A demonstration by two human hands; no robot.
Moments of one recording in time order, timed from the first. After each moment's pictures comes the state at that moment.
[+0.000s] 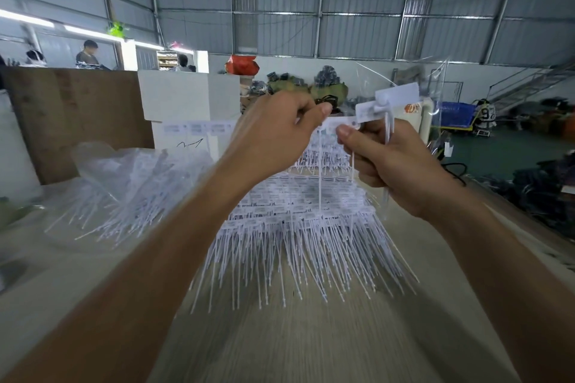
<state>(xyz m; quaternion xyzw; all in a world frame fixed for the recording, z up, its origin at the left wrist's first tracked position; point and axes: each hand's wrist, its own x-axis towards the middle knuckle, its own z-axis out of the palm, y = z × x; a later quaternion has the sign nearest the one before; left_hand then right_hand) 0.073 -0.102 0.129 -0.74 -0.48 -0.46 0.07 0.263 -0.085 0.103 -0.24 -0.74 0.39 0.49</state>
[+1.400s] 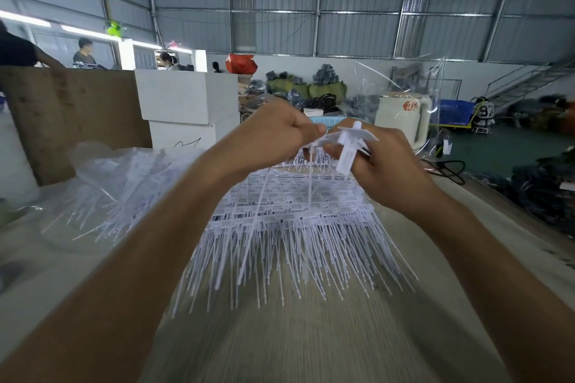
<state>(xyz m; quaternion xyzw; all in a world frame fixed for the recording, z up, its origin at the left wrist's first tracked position) 0.067 -0.111 0.135 -0.78 -0.47 -0.39 -0.17 0.263 -0.074 0.094 -0.32 -0.84 -0.08 0.44</state>
